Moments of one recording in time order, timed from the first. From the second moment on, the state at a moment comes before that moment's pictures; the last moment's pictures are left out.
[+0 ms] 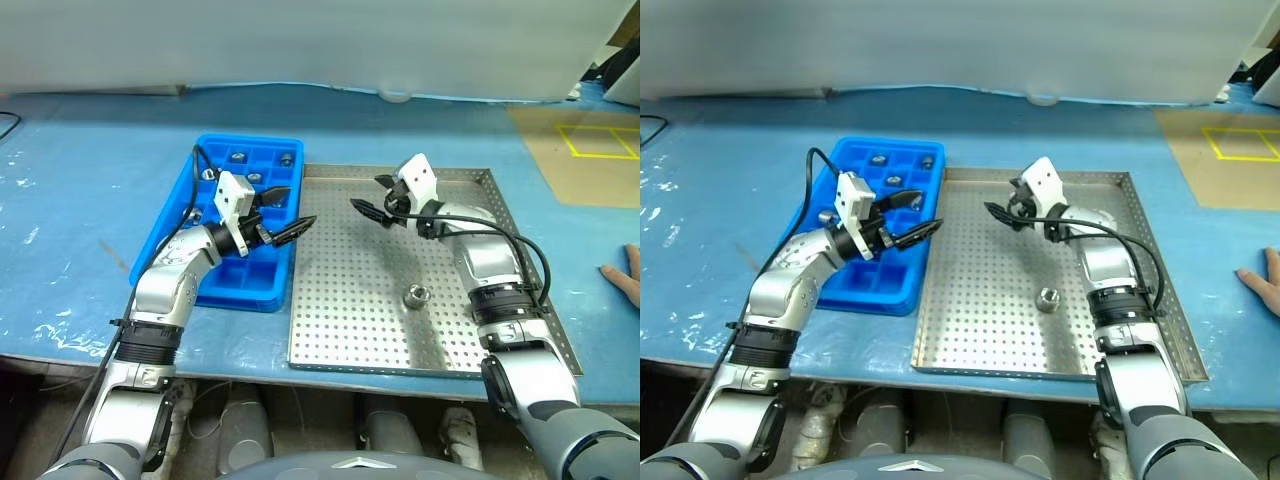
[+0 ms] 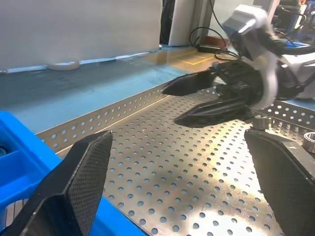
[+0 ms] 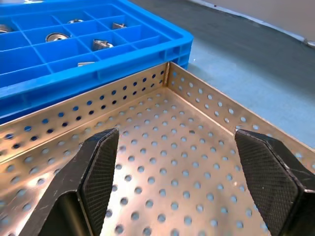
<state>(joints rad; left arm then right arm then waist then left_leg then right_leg) -0.48 0.34 0.00 0.12 -0.41 0.23 -0.87 -0.65 -0.37 0.02 0.30 0.09 0.29 0.77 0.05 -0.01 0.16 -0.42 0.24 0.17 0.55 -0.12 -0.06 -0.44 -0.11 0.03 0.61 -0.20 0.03</state>
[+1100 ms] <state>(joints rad) -0.56 0.22 -0.19 0.30 -0.33 0.14 -1.05 -0.10 -0.68 0.02 -0.25 0.25 0.65 0.85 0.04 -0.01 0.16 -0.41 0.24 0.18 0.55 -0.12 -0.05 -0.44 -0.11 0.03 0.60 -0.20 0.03</state>
